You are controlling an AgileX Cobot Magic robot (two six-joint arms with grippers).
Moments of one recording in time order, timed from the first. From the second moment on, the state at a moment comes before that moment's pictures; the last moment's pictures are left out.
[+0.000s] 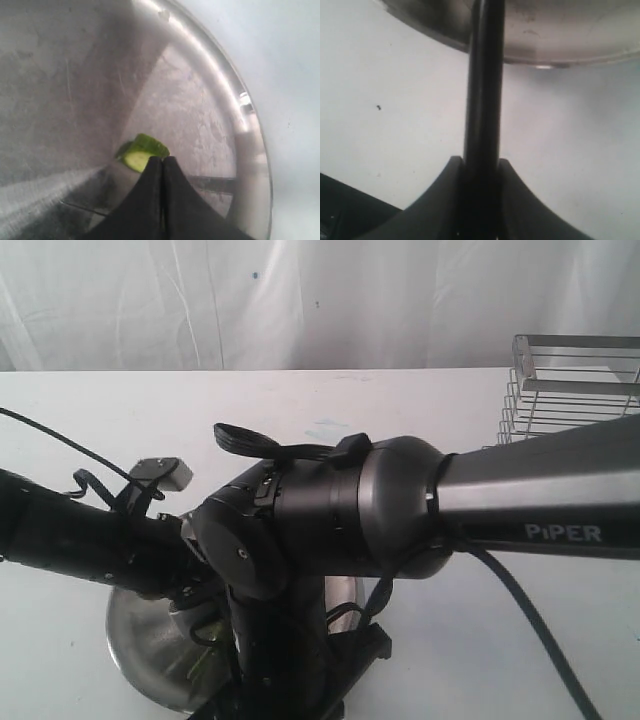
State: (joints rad) left arm -0.23 1.72 -0.70 -1.55 0.63 1.55; right arm 1.05 1.89 -1.24 0.14 1.08 0.42
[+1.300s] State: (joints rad) left arm -0.24 1.19 -0.65 -1.03 0.58 1.29; right arm 0.97 1.75 -1.24 -0.23 0.98 0.57
